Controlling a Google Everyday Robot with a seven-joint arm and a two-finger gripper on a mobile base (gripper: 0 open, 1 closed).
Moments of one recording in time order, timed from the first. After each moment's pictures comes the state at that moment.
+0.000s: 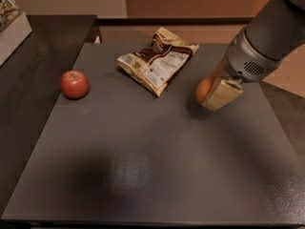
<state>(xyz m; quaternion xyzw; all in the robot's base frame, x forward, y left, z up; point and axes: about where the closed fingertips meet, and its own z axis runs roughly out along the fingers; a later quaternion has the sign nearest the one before) 0.480 -0.146 0.913 -0.58 0.79 0.05 0.19</state>
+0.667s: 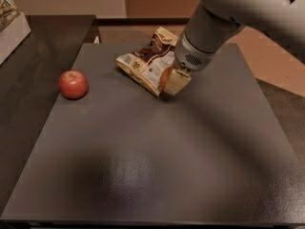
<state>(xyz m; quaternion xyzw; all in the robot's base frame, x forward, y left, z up) 0.559 -0.064 0.888 -0.58 0.78 0.03 0.22</state>
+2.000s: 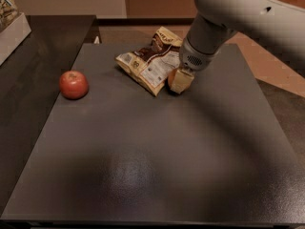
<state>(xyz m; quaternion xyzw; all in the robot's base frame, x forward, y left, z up) 0.601 -0.095 0.855 -0.55 0.81 0.00 0.19</state>
